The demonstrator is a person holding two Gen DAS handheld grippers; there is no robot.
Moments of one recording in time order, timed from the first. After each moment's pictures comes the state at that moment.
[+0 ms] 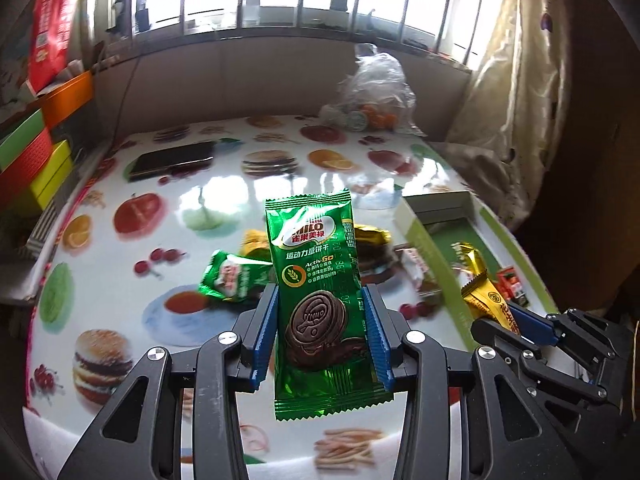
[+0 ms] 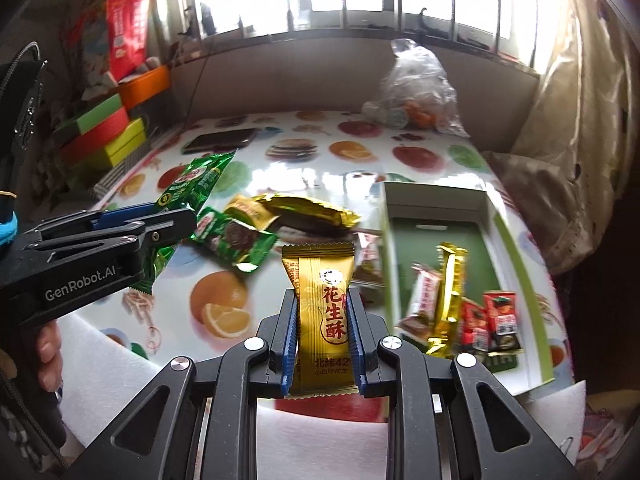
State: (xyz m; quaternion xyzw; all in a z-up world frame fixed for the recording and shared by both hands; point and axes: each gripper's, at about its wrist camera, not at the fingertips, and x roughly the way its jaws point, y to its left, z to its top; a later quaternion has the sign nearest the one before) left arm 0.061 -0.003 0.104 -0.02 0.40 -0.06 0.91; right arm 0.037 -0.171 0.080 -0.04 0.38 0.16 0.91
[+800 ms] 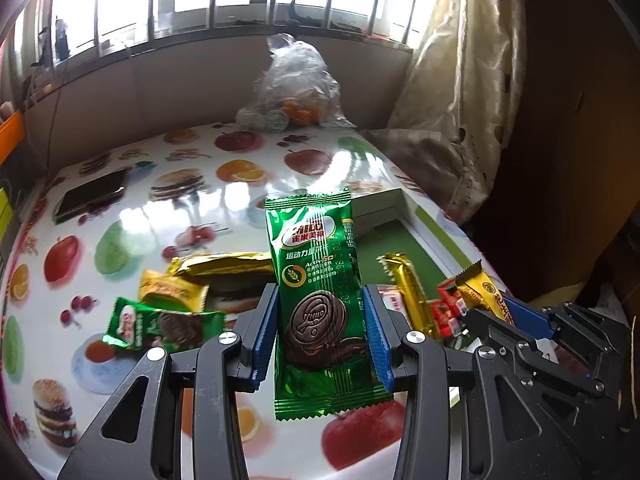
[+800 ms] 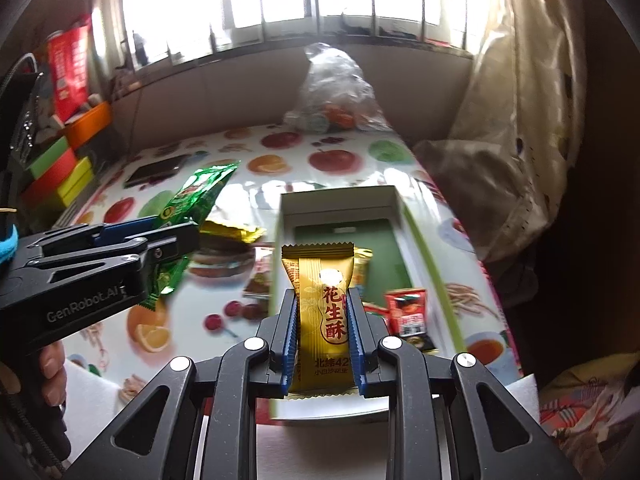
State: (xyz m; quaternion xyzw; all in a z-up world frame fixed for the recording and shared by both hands) left arm 0.101 -0.092 0.104 0.00 0.41 -0.15 0.90; right arm 0.053 -0.250 0.087 0.00 0.38 0.08 0.92
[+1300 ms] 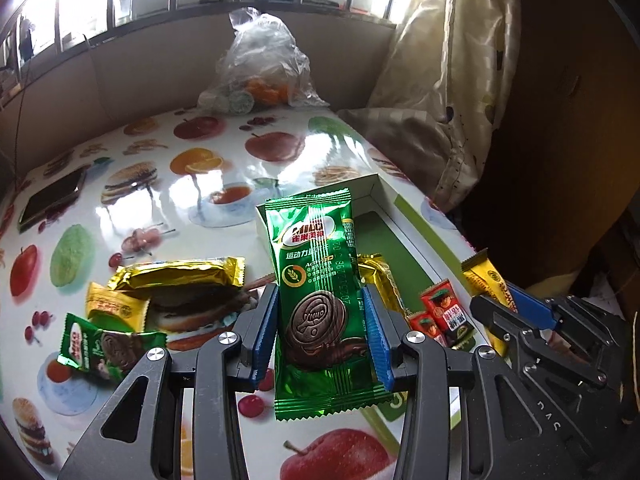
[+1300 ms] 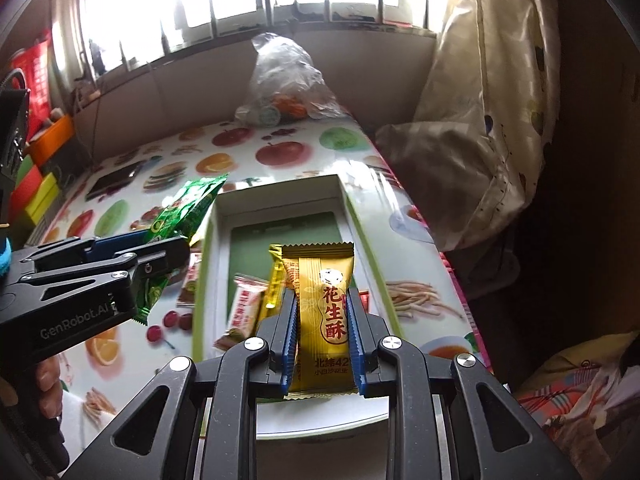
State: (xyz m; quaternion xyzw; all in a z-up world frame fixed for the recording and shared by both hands) left arm 0.133 -0.131 0.079 0.01 0.44 -0.17 0.88; right arm 0.079 -0.293 0.072 0.02 0.40 0.03 0.92
